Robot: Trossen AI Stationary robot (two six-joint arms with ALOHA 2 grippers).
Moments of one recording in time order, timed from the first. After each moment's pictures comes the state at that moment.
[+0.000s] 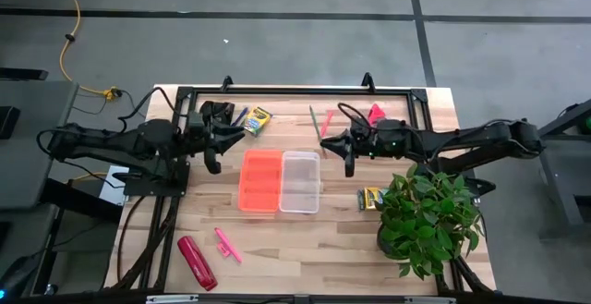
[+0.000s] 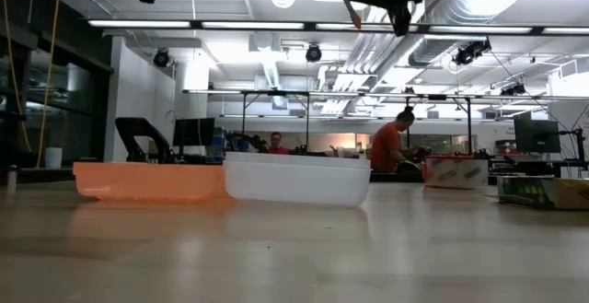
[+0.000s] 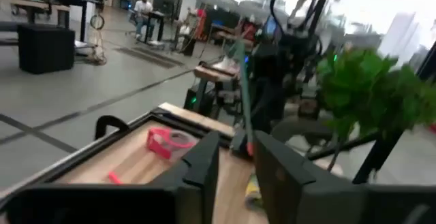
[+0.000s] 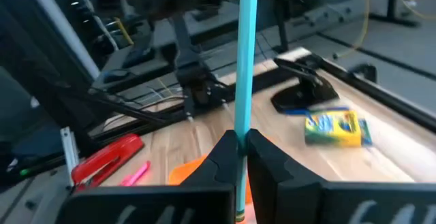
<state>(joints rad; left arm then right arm) 0.03 0.67 0.64 0.05 -0.35 -0.24 -0.02 1.14 0.75 0.24 0.10 0.28</state>
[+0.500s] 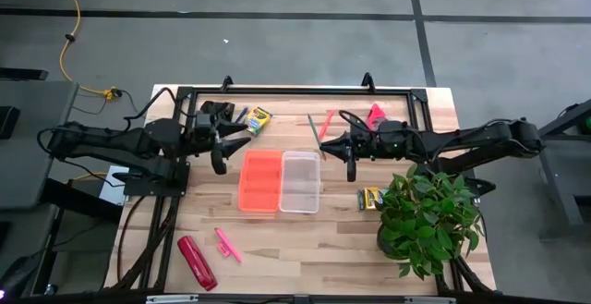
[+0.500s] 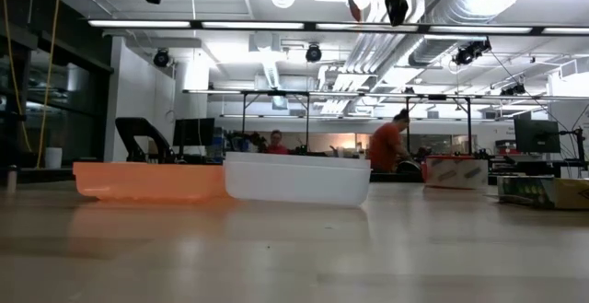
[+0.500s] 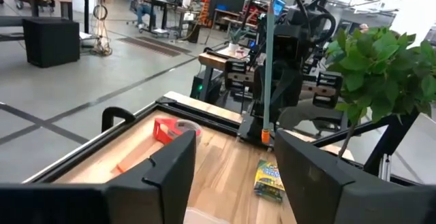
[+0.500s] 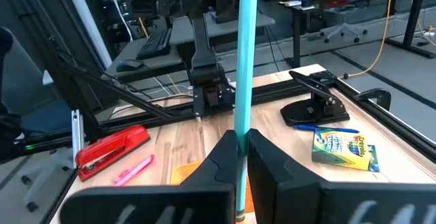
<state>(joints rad) 0.03 0.73 0.66 0.03 -0.35 -0.23 0.01 1.14 0.76 0.26 0.08 0.18</state>
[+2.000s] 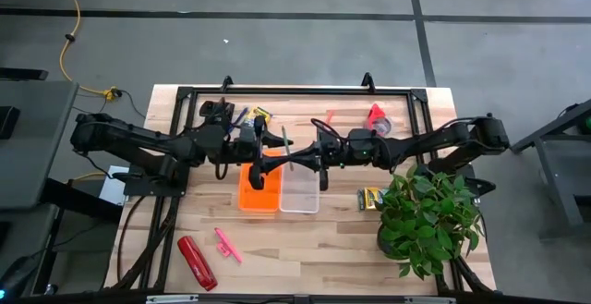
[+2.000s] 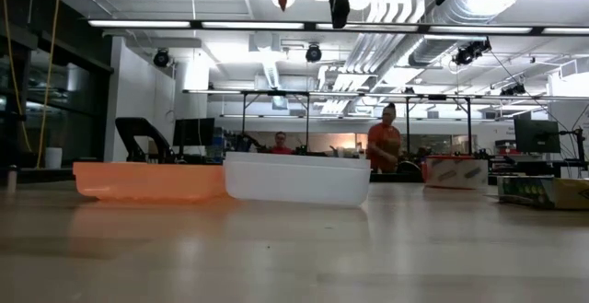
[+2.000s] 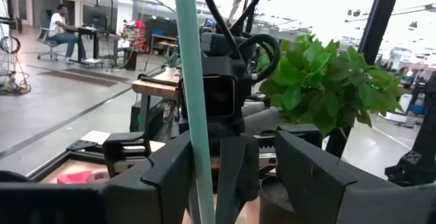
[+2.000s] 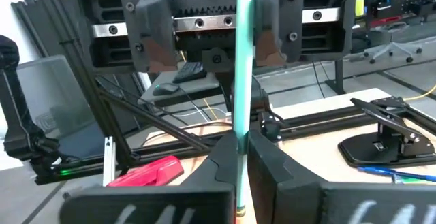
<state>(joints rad) 0.03 1.24 0.77 0.58 -0.11 -0.15 0.03 1.51 0.90 0.61 -0.02 0.22</state>
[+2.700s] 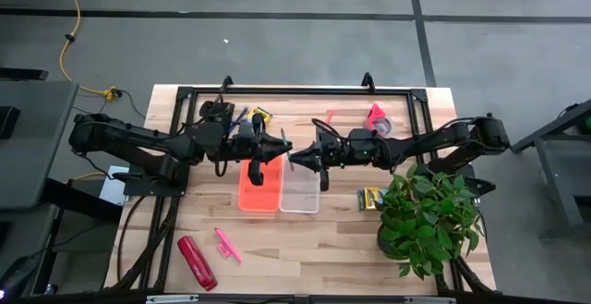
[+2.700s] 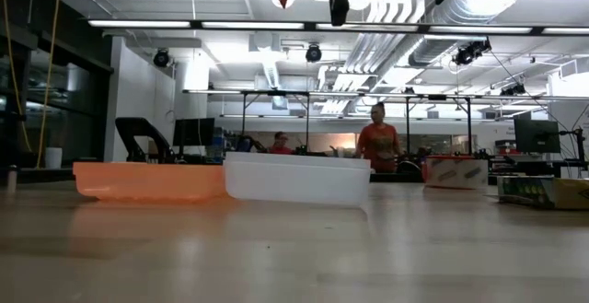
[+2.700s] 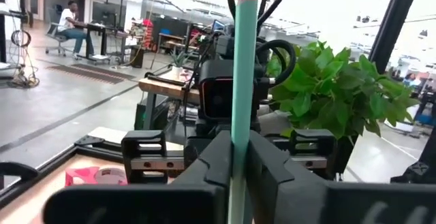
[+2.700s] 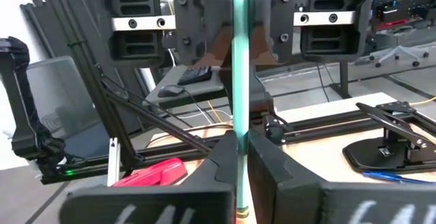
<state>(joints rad) 0.05 1.22 0.77 0.56 -0.11 -0.18 0.03 1.50 0.90 0.62 -0.03 0.21</state>
